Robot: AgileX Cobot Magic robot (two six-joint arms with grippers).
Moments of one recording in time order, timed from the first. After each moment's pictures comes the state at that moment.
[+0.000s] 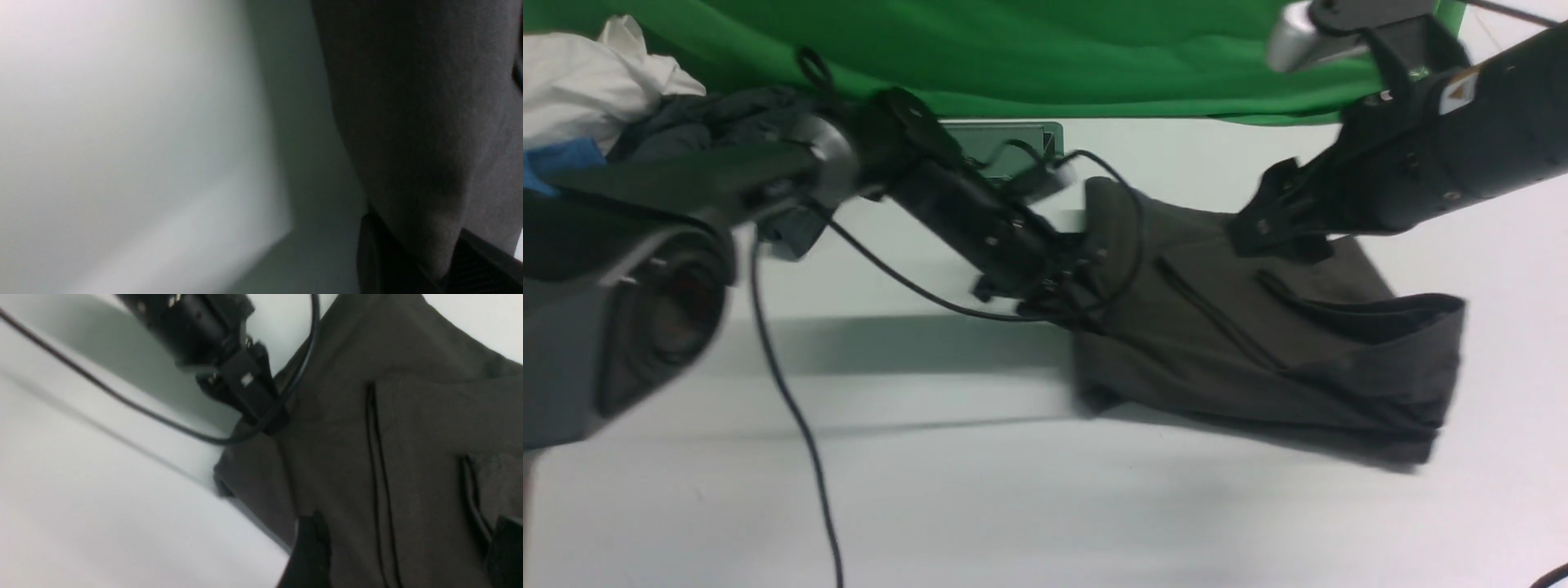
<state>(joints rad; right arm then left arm) 0.42 1.49 -1.23 0.23 0.77 -0.22 -0.24 2.31 -1.76 -0.82 1.15 0.50</state>
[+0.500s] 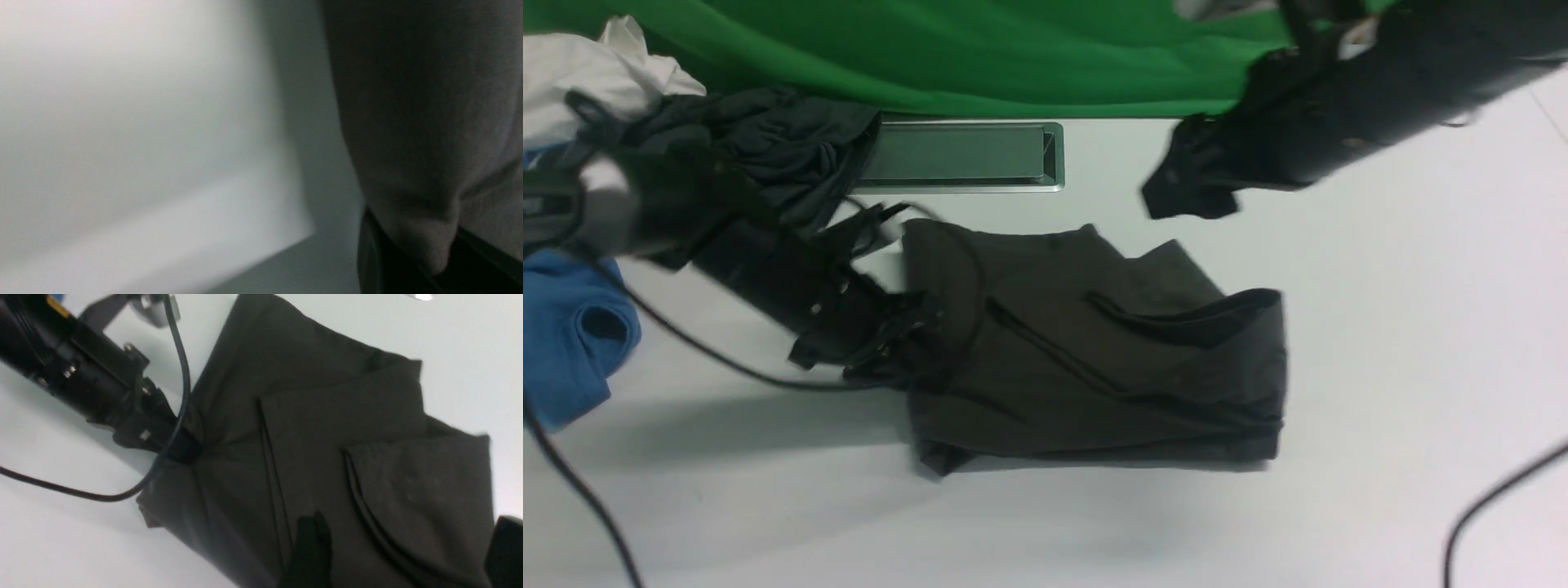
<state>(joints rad) 0.47 1.69 -1.45 0.35 0.82 -0.27 -0.02 2.00 -1.18 -0.78 0.91 0.59</state>
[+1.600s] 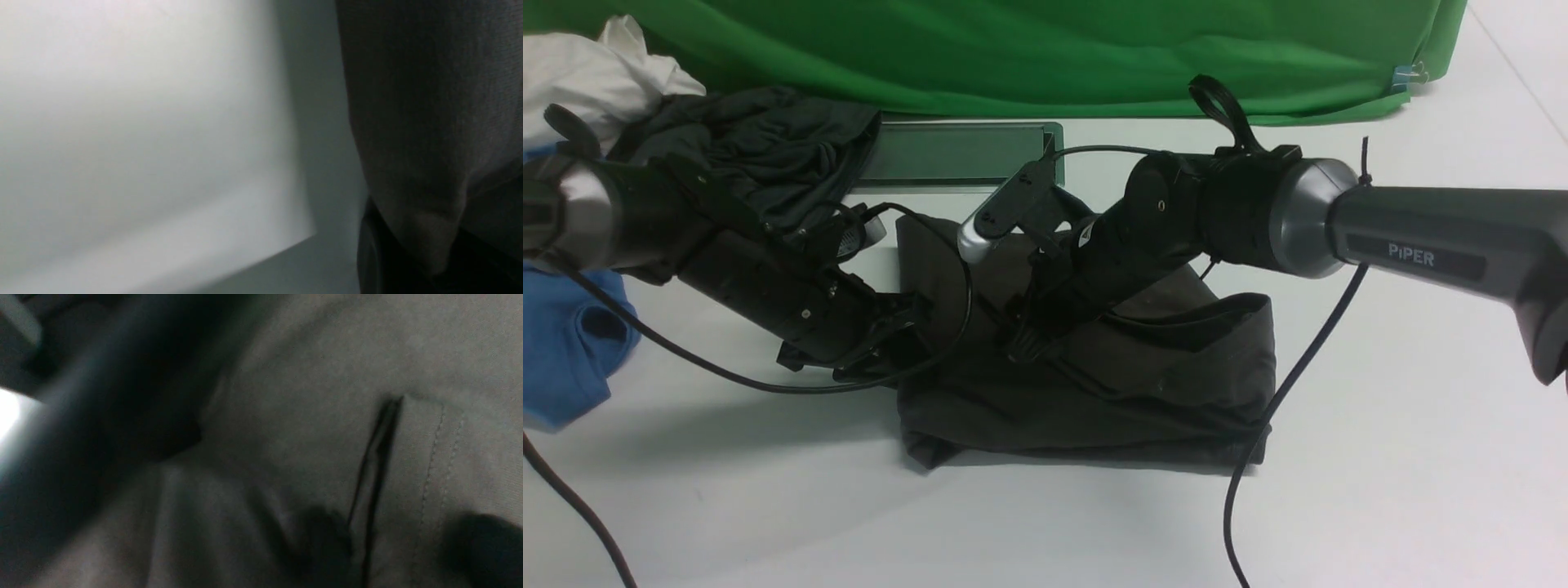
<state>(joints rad) 0.62 2.18 -1.60 0.39 0.54 -0.66 -0.02 1.98 -1.16 -0.78 0.86 0.60</state>
